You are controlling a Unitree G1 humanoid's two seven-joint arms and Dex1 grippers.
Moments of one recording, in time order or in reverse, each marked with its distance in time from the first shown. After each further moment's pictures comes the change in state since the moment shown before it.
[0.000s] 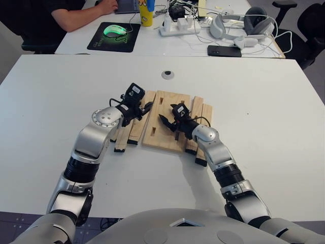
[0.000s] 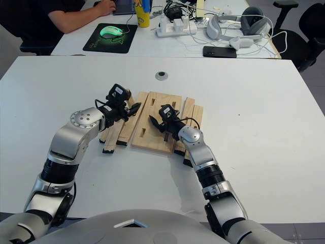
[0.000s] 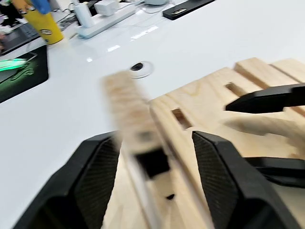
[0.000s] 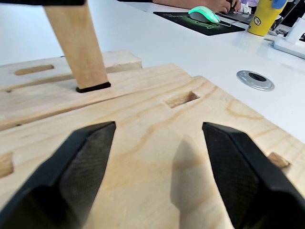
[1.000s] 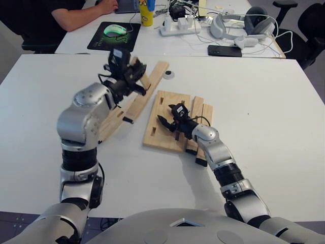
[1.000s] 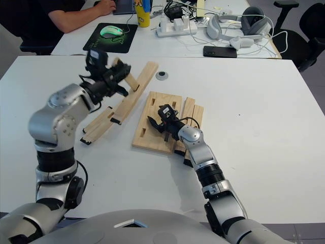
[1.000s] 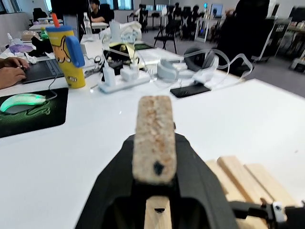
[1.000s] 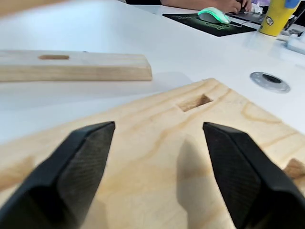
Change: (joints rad) left arm -0.180 -0.106 0.311 -0.067 -0.246 0.084 -0.034; right arm 0.002 0.000 -0.042 -0.014 0.086 0.001 0.077
